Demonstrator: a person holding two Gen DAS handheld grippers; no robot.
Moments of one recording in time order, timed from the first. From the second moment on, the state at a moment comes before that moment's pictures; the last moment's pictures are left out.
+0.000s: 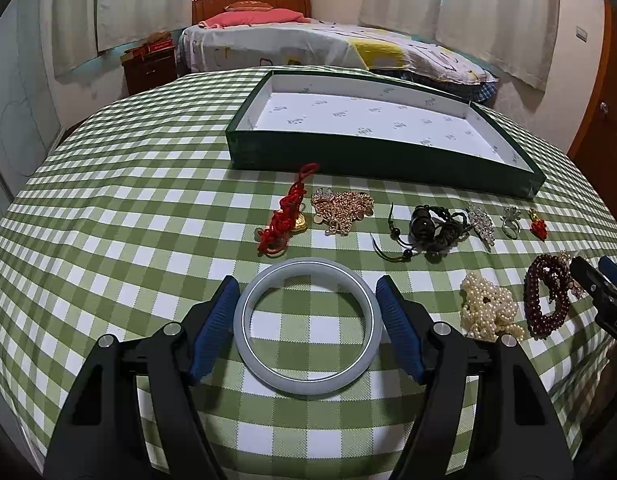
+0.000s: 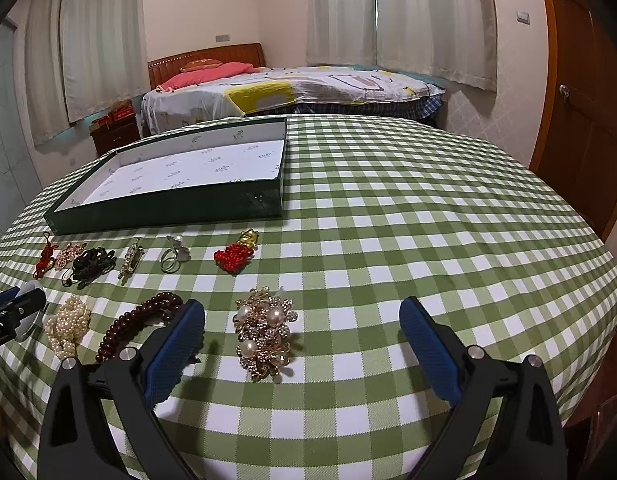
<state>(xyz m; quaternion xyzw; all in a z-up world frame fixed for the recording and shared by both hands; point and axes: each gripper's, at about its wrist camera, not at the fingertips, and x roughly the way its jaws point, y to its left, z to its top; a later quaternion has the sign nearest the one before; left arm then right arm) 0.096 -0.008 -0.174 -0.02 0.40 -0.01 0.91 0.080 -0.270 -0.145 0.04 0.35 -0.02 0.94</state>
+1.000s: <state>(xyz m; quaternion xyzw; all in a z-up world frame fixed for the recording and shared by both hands) 0.091 -0.006 -0.145 -0.01 0.36 0.00 0.93 0.070 -0.258 -0.126 0.05 0.34 0.04 0.94</state>
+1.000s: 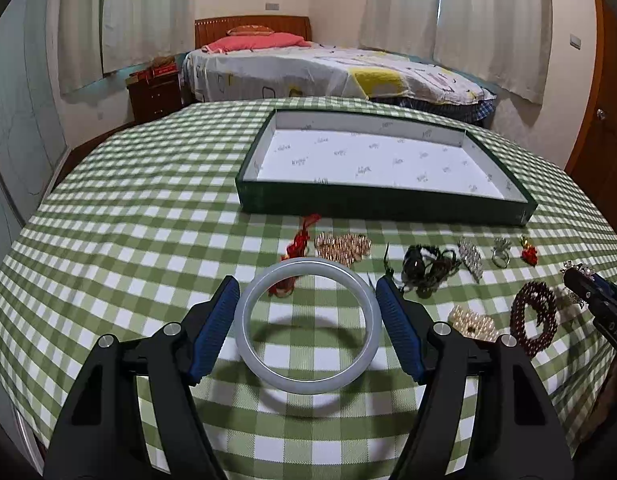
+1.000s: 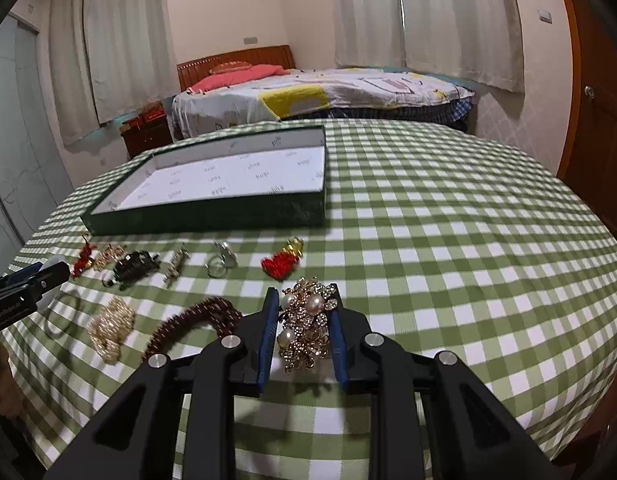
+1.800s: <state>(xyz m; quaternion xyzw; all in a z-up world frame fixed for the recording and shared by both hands) 0.219 -0.011 -0.084 -0.02 0.30 -0.02 0.95 0.190 -0.238 -0.049 0.05 0.25 0.09 0.96</state>
